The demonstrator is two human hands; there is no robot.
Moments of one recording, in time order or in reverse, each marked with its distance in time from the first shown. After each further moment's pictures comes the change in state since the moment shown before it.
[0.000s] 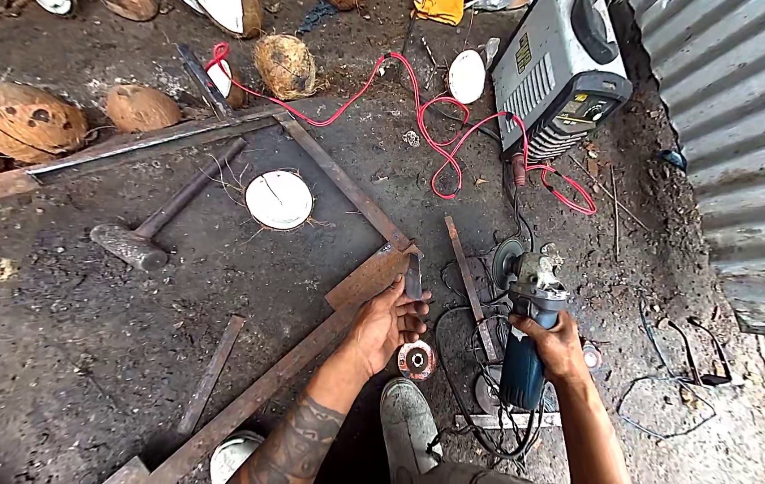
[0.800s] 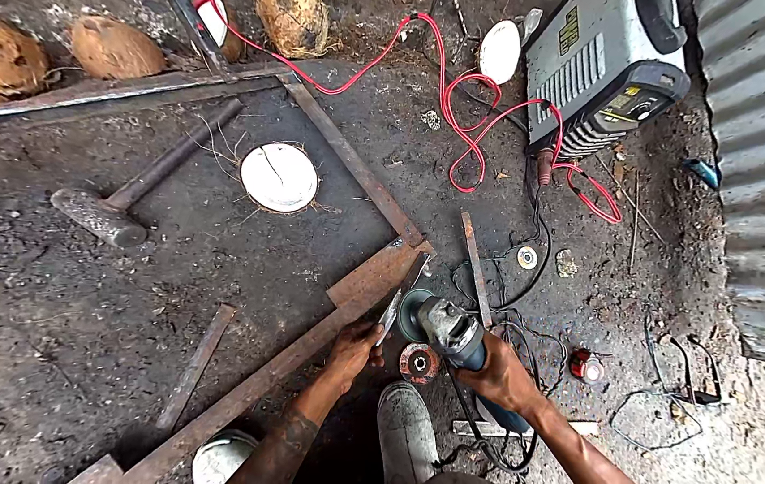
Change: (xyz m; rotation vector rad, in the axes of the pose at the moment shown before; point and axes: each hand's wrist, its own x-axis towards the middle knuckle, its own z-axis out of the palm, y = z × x) left_hand 0.044 -0.088 -0.101 0.210 0.145 0.086; right_hand -0.026 -0.003 0.063 -0.681 -0.605 -0.111
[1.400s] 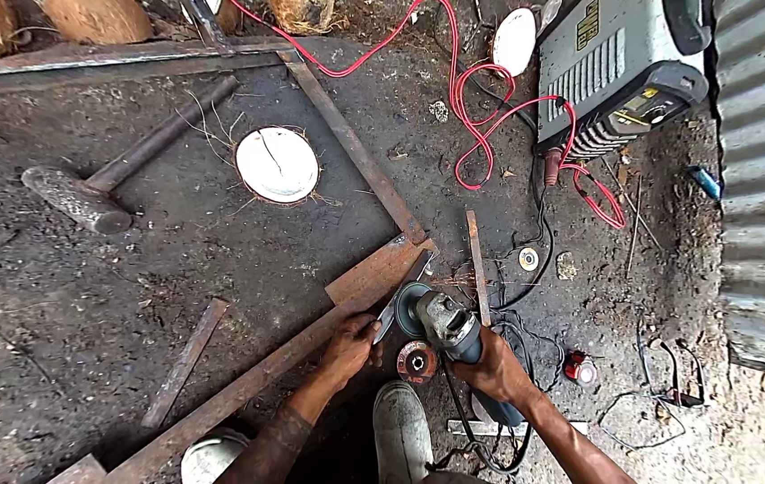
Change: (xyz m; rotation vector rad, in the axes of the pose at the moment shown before) left_hand 0.002 0.006 -0.002 0.088 -0.024 0.067; right_hand 0.014 -0.004 0.000 -0.049 -0.046 0.027
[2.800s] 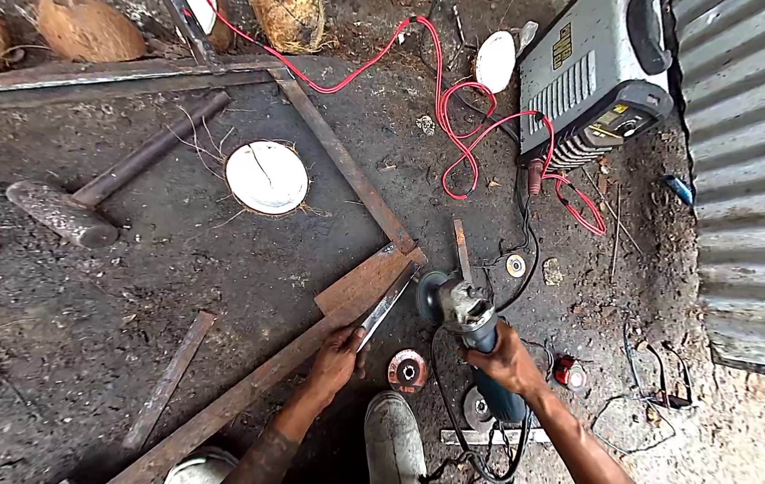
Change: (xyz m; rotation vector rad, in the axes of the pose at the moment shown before) left_hand -0.001 -0.008 -0.003 0.022 0.080 0.007; right_hand 0.010 0.025 -0.026 0.174 0.168 -0.010
